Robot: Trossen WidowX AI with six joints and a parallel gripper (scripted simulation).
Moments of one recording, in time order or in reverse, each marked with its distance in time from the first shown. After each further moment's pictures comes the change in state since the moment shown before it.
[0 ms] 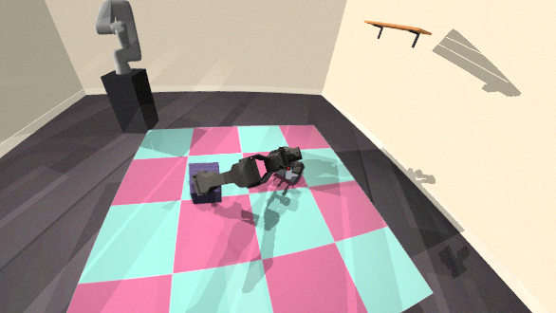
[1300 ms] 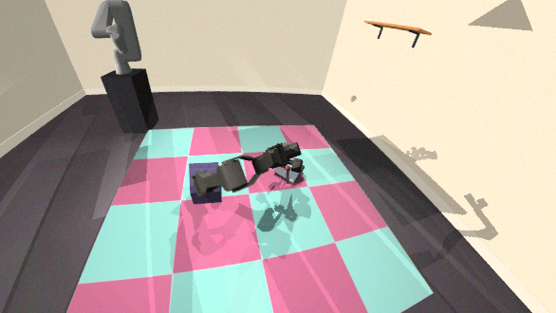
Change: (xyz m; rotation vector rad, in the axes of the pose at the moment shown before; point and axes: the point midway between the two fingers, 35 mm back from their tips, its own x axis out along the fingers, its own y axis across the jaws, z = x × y) arm -0.048 -0.004 0.004 -0.008 -0.010 0.002
